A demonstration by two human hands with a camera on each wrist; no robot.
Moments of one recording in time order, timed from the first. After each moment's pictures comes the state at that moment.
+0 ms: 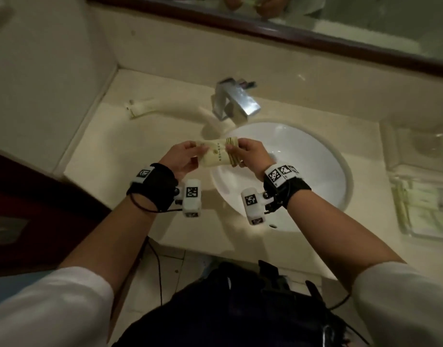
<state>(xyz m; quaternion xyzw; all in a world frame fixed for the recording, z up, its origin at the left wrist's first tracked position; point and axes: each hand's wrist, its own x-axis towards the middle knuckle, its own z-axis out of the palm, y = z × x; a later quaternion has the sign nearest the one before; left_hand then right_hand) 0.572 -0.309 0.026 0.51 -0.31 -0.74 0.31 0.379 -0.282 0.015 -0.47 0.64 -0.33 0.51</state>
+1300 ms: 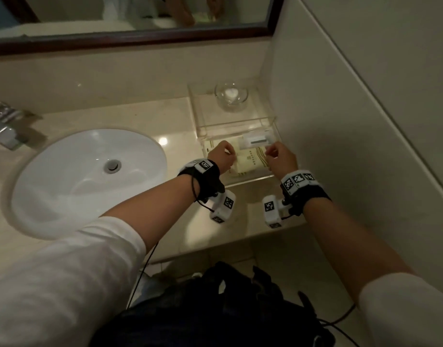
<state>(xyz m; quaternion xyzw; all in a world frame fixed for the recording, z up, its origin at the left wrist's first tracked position) -0.001 -0.083 0.016 0.46 -0.67 -0.57 0.09 -0.142 0.027 0.010 -0.29 0.86 -0.34 0.23</state>
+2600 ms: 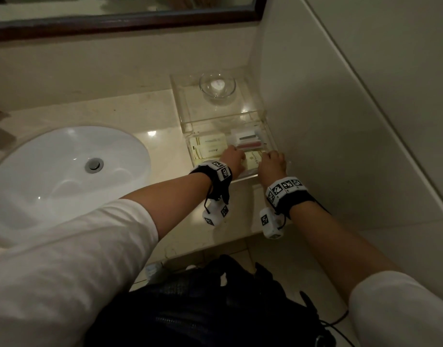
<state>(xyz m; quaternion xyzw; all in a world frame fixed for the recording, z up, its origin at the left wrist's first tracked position) -0.060 -0.067 -0.018 0.34 -0.88 -0.32 -0.07 -0.152 0.031 -0.029 -0.39 0.91 0.00 0.12</state>
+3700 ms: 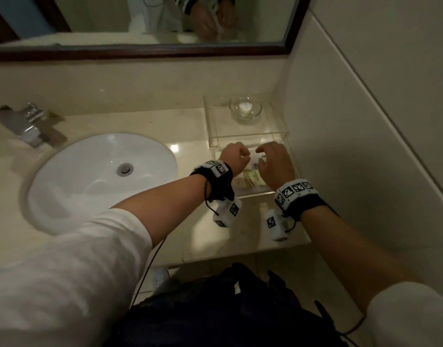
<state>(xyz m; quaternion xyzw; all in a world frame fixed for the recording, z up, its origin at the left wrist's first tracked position) -0.016 -0.101 0.031 0.43 -0.79 -0.41 0.12 -0.119 -0.006 0.029 -0.55 0.80 -0.23 0.01</state>
